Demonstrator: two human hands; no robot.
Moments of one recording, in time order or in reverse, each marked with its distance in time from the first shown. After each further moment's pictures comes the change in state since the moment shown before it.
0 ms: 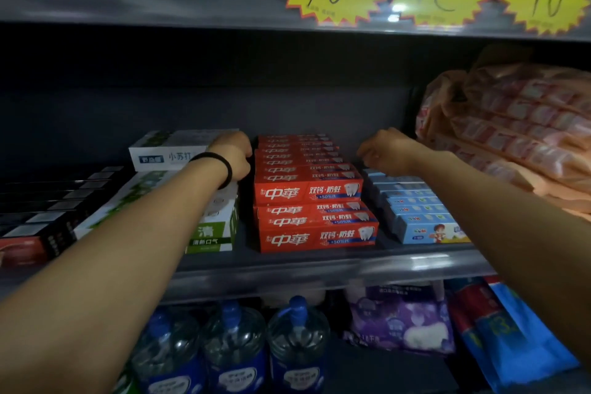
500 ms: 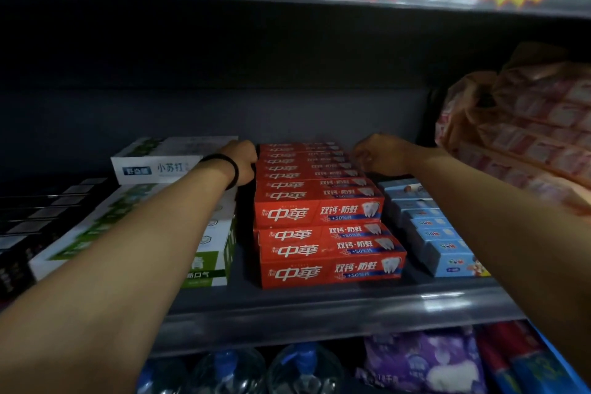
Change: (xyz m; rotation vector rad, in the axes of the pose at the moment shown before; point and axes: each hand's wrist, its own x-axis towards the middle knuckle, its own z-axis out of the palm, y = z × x) left_hand 0.073 -0.016 0.032 -0.049 -0.039 0.031; right_hand 0.080 0.016 0.030 0.092 -0.061 -0.065
